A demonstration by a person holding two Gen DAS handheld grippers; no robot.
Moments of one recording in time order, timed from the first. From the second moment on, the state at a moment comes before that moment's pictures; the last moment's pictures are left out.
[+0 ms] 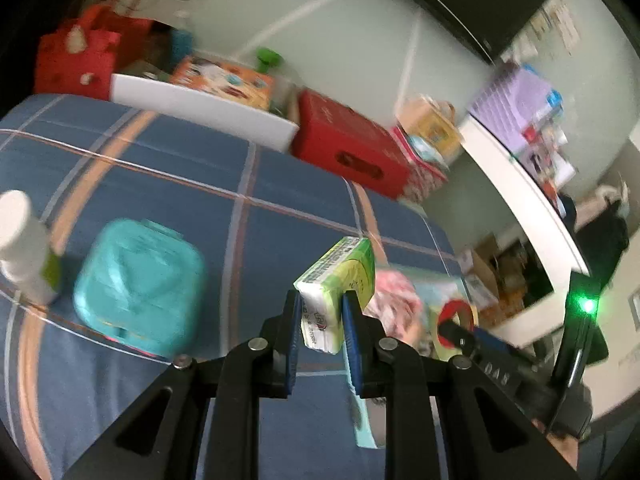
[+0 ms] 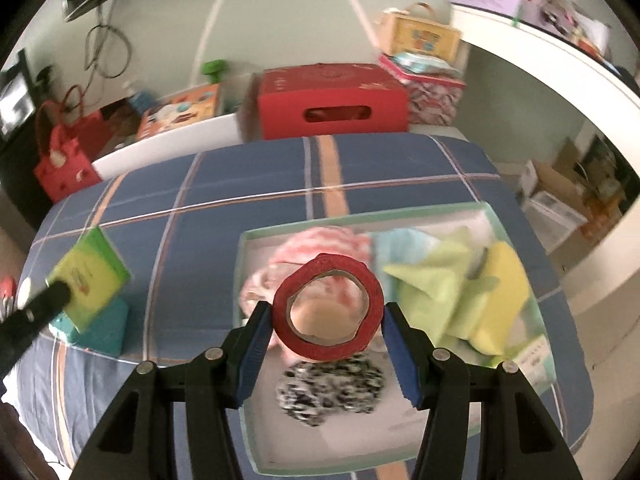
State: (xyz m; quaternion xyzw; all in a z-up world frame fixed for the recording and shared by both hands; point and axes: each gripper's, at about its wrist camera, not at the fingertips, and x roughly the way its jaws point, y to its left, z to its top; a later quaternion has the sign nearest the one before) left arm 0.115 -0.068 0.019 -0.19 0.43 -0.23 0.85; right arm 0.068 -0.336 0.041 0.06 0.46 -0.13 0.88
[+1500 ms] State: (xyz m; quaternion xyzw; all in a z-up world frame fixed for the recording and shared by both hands) left arm 0.103 -0.193 -0.054 -0.06 0.53 -0.30 0.79; right arm 0.054 -0.393 -0.022 0.14 0.52 -0.17 0.83
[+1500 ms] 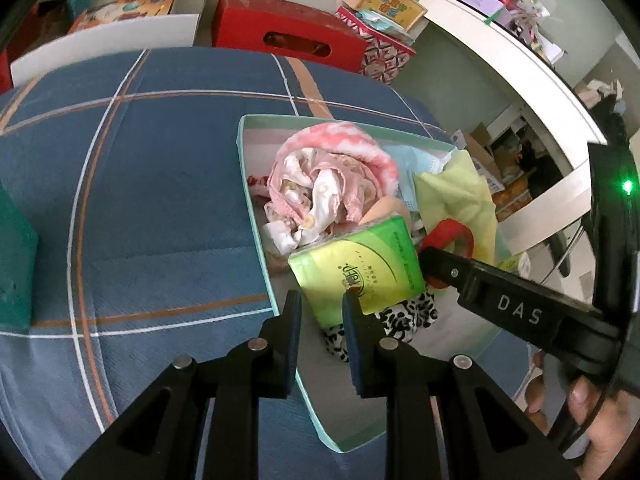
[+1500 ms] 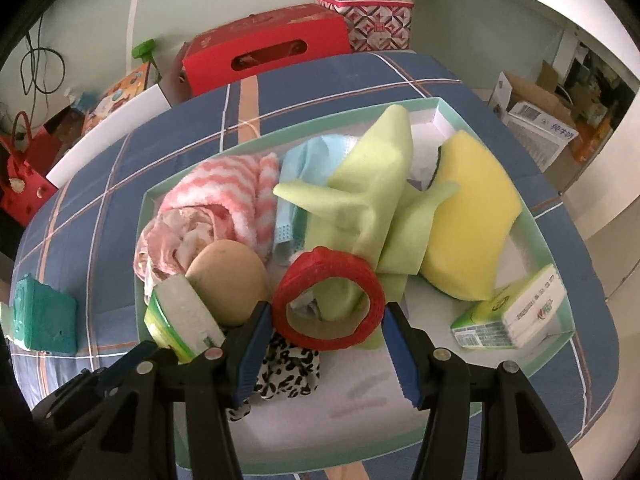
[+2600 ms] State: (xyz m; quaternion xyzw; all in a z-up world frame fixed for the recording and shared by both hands) left arm 0.118 -0.132 -0.021 0.04 0.50 -0.11 0.86; right arm 0.062 -0.335 0.021 0.04 0.48 -0.14 0.87
